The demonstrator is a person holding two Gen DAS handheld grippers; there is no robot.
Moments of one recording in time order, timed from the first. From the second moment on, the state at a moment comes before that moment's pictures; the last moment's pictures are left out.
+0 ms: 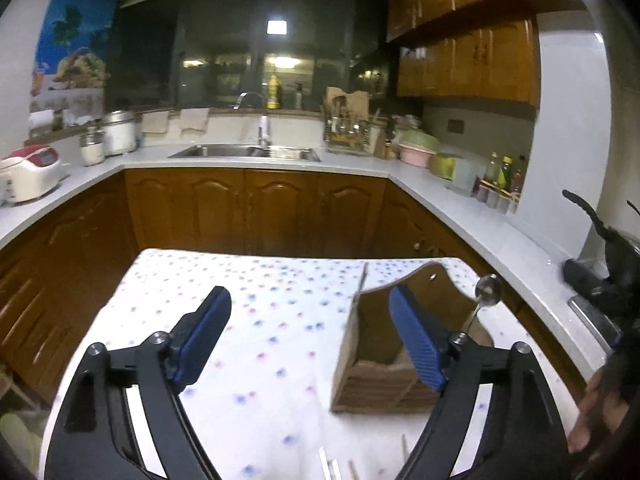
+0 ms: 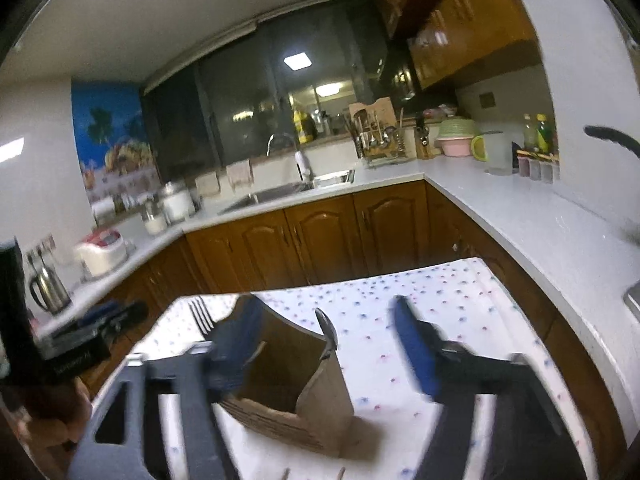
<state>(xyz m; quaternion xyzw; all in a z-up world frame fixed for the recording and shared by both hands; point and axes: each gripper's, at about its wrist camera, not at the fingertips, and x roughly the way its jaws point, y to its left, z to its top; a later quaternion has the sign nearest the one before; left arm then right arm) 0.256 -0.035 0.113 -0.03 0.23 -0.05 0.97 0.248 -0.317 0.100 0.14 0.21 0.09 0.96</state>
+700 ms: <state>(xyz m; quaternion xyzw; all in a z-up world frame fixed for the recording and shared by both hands) 0.129 0.008 0.044 -0.09 0.30 -0.02 0.95 0.122 -0.318 0.050 0.21 0.27 0.10 0.94</state>
